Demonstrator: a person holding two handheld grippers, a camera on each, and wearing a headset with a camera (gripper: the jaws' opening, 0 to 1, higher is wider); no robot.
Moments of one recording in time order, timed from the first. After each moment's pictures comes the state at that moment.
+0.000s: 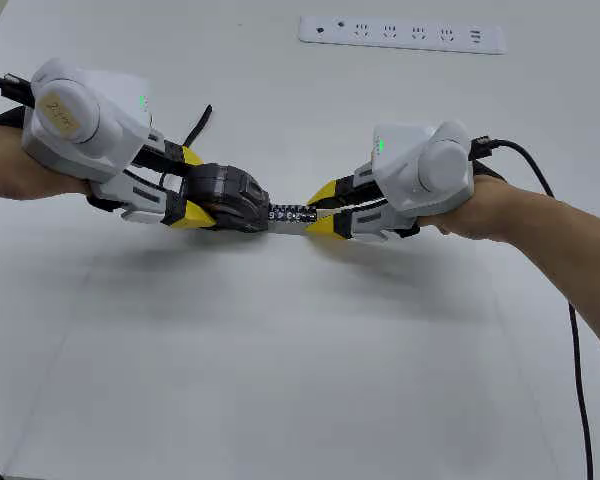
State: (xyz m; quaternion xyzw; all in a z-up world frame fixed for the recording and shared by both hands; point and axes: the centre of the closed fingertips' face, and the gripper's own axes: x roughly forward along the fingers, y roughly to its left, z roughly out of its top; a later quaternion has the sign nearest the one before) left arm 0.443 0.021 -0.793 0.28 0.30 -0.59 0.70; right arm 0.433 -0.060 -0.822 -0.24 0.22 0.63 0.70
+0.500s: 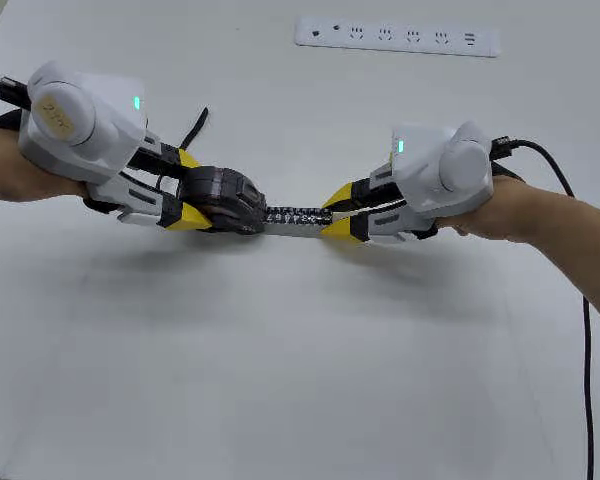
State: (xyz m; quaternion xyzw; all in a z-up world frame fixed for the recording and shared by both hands) left arm 0.444 0.021 -0.793 0.28 0.30 -0.59 0.70; right arm 0.431 -0.092 -0.822 -0.24 0.23 0.63 0.70
